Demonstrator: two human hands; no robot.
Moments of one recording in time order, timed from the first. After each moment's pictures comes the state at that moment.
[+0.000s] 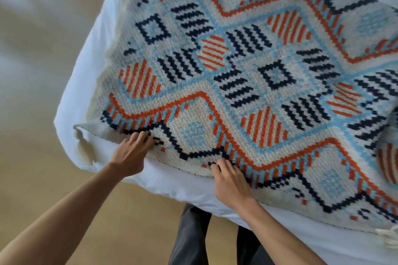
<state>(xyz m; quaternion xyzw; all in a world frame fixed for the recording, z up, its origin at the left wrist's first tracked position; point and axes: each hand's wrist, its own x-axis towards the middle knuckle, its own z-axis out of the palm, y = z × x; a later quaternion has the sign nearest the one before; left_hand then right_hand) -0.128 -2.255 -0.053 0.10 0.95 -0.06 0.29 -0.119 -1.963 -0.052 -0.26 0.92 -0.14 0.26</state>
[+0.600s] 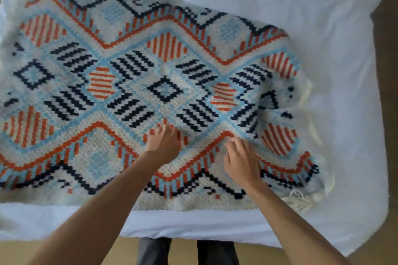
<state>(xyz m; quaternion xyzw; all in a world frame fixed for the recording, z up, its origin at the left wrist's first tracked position) -0.257 -1.934 -0.038 0.11 0.93 0.06 0.34 -0.183 -1.715 -0.033 -0.01 0.98 -0.13 0.12</state>
